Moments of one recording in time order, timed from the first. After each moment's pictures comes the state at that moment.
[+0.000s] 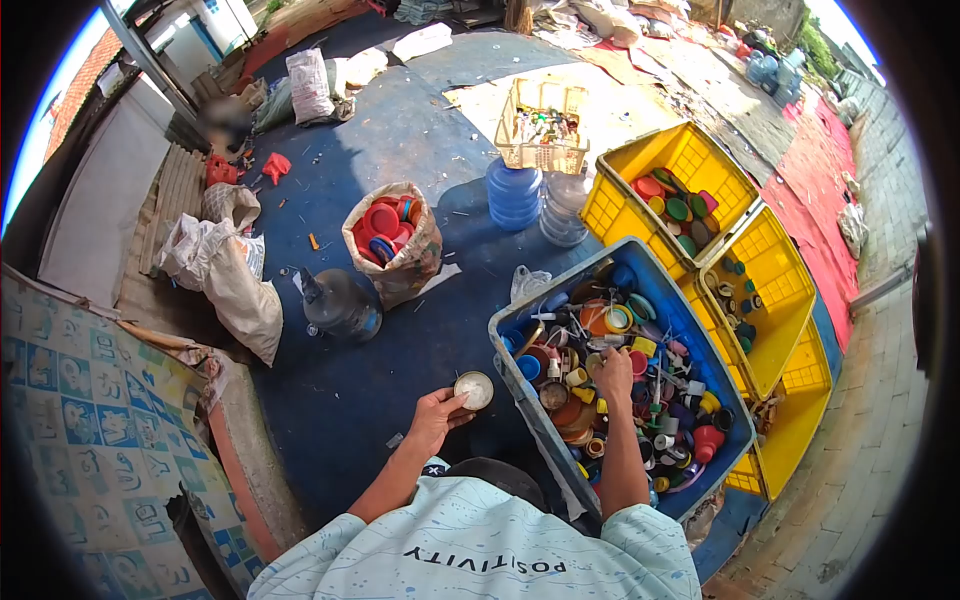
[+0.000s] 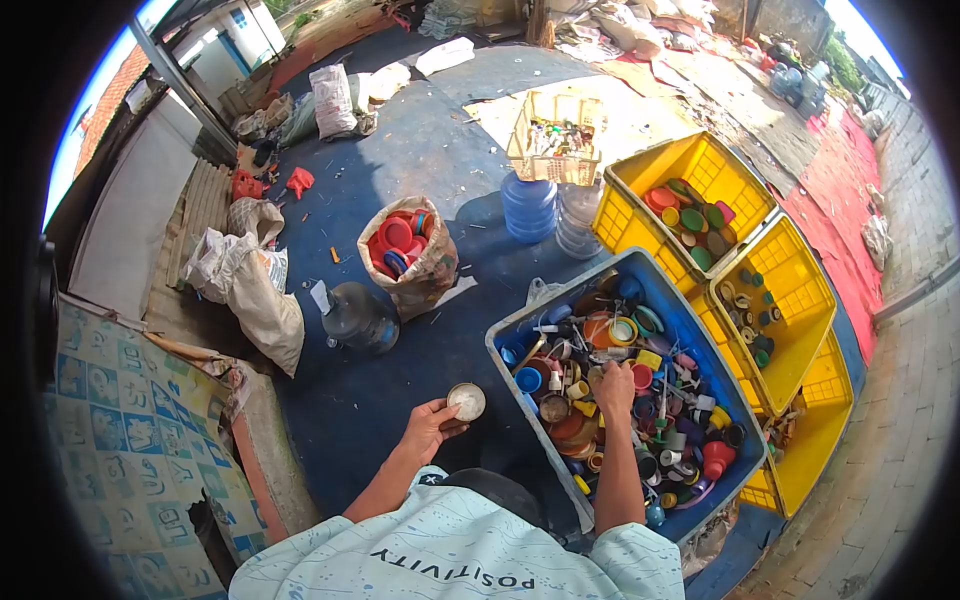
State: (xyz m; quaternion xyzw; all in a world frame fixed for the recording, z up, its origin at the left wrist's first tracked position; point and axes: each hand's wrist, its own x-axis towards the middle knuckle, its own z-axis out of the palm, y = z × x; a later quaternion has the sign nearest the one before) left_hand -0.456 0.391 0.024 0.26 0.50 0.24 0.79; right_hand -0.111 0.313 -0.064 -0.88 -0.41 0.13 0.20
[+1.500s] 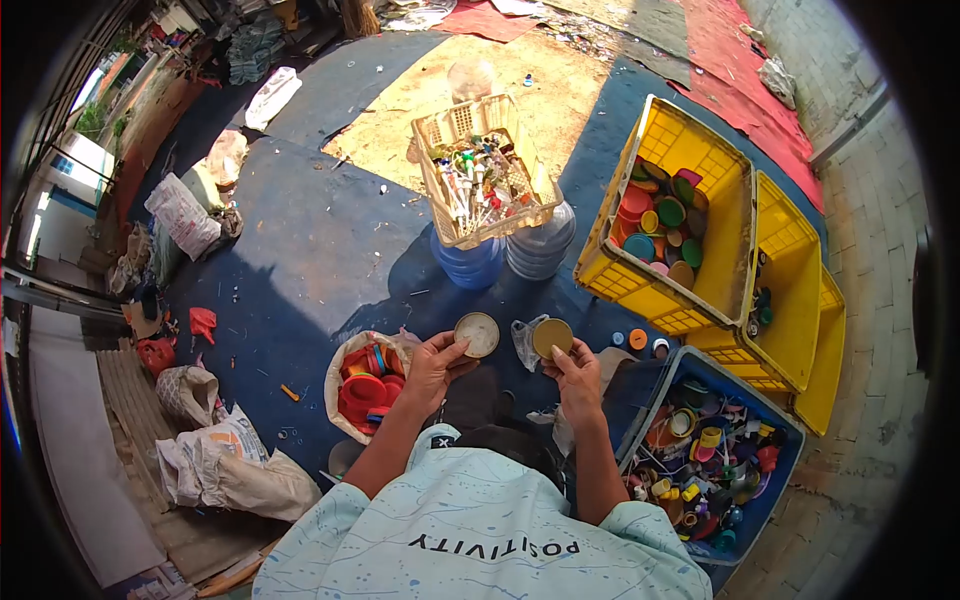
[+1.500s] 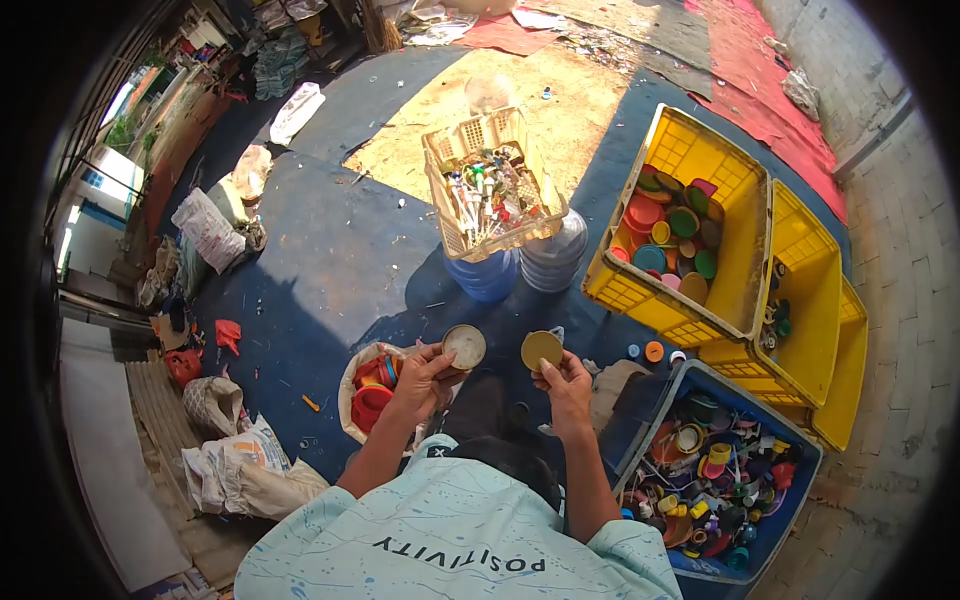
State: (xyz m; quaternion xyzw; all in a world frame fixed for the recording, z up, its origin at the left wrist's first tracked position) left_hand -0.238 0.968 0.023 0.36 0.35 0.08 0.86; right_hand -0.108 0.766 0.001 -0.54 0.06 0.35 0.76
